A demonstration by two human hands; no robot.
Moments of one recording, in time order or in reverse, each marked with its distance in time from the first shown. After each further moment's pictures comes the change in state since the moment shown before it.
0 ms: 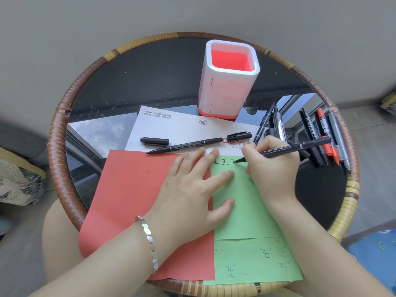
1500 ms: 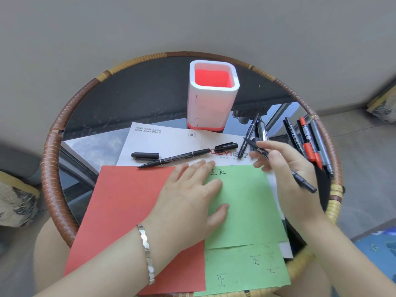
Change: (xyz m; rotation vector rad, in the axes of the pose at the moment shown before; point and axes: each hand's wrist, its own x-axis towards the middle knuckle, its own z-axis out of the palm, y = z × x) left_hand 0.010 0.010 -0.006 0.116 -0.021 0.056; right_hand -0.001 -0.008 -0.055 0.073 -0.259 -0.168
